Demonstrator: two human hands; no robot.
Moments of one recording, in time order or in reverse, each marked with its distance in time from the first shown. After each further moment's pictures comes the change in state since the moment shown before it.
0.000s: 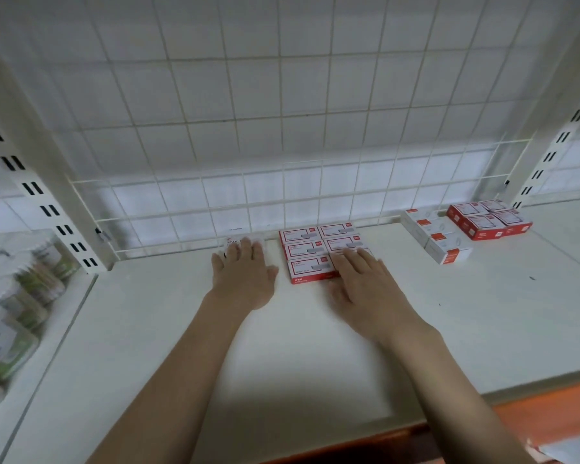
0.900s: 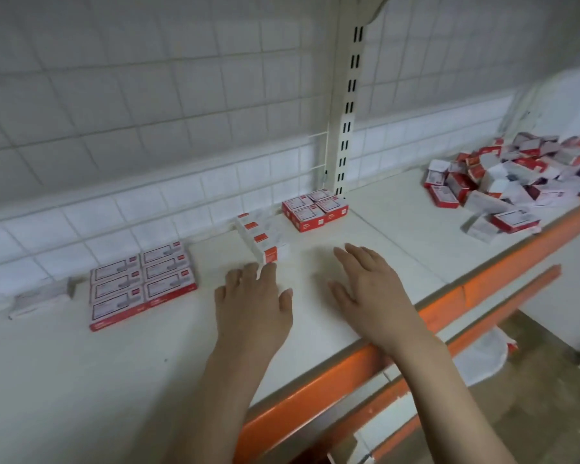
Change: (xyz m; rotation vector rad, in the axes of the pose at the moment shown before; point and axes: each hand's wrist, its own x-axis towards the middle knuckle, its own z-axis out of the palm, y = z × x) left_hand -0.072 0.252 -0.011 -0.196 0.258 0.313; right_hand -0.116 0.191 -0.059 0.061 0.185 0.340
